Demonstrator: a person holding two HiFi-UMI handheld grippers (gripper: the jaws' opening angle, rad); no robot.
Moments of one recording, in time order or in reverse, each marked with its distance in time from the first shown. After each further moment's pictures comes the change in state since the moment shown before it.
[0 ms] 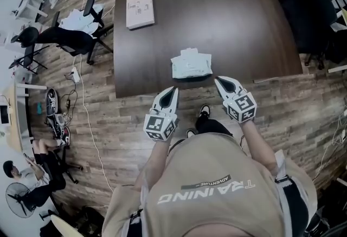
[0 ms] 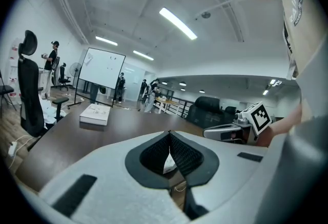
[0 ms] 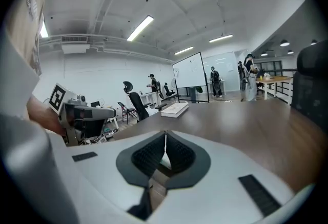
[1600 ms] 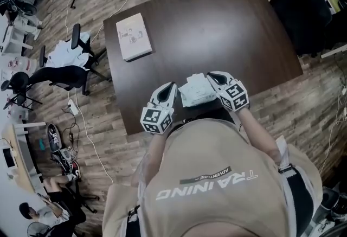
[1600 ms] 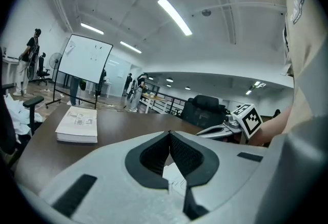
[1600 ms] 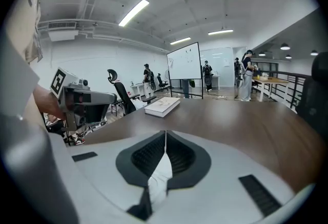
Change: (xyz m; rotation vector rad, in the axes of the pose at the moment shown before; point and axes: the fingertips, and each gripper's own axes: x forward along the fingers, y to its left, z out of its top) left arm 0.117 0.127 0.050 0.028 0.053 -0.196; right arm 0.155 -0.062 0.034 -0.038 0.107 -0.090
